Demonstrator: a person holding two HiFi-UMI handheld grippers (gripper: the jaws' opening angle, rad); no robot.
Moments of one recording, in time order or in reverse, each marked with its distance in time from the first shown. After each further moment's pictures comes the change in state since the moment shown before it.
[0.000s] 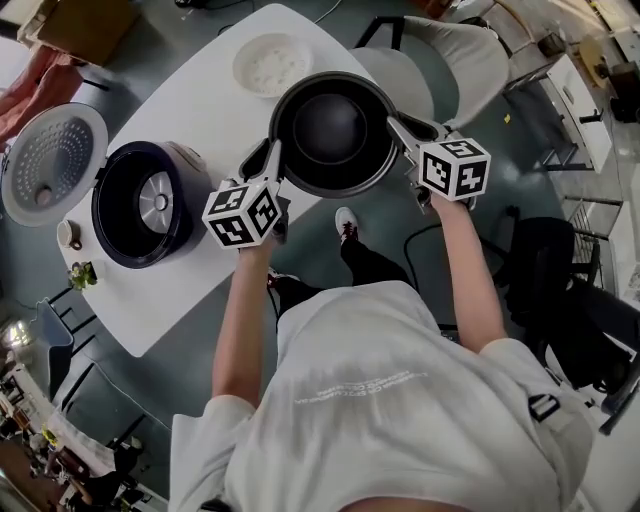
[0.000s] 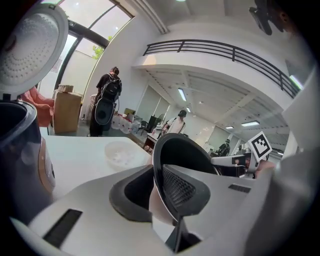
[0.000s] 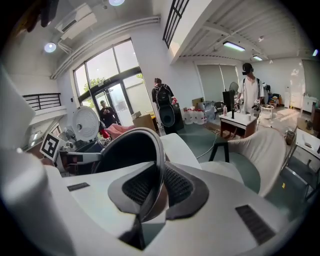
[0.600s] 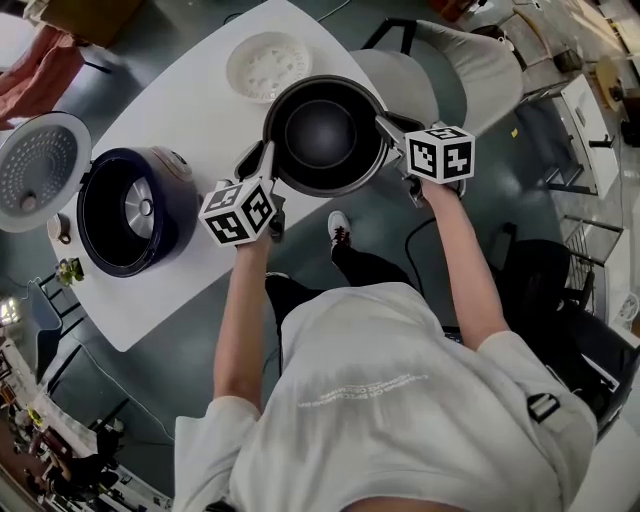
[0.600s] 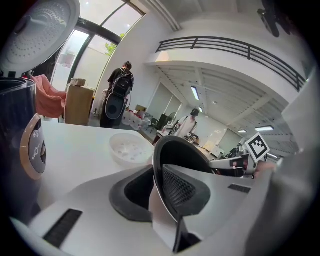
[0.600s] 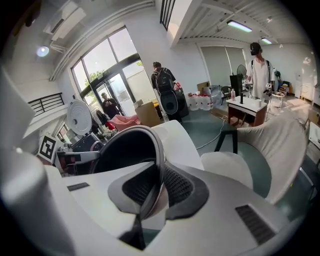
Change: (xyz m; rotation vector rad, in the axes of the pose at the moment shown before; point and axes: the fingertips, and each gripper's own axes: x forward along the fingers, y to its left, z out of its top) left arm 0.049 0.021 -0.022 -0.098 0.020 0.111; right arm 0.069 -0.048 -0.015 0.021 0.165 0.089
